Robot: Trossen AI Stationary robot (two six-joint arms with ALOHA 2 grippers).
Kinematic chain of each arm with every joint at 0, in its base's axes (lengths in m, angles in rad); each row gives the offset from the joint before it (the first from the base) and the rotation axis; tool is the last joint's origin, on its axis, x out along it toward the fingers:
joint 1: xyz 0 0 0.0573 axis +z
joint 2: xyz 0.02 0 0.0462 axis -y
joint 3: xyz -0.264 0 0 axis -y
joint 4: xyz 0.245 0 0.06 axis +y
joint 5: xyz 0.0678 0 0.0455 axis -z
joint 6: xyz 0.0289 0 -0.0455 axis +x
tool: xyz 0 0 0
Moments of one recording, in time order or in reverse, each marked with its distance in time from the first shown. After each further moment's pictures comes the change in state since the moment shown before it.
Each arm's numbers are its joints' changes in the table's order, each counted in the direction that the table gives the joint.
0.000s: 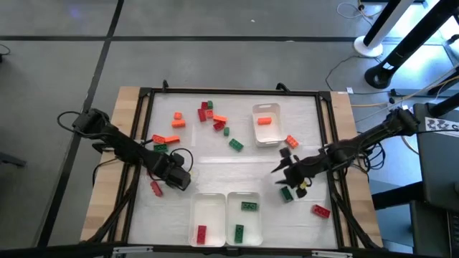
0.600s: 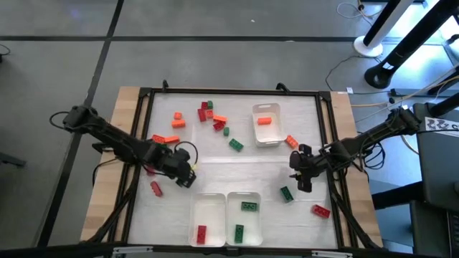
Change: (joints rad) left arm 0.068 0.190 0.090 -0.062 -0.010 0.124; right arm 0.001 0.028 -0.001 0.416 -0.049 0.704
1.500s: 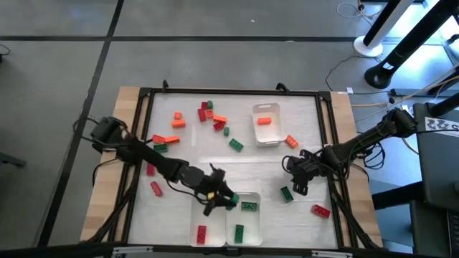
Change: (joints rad) left arm -0.047 -0.462 0.079 -1.340 0.058 0.775; right arm -0.001 -0.118 -0.054 -0.028 -0.098 0.203
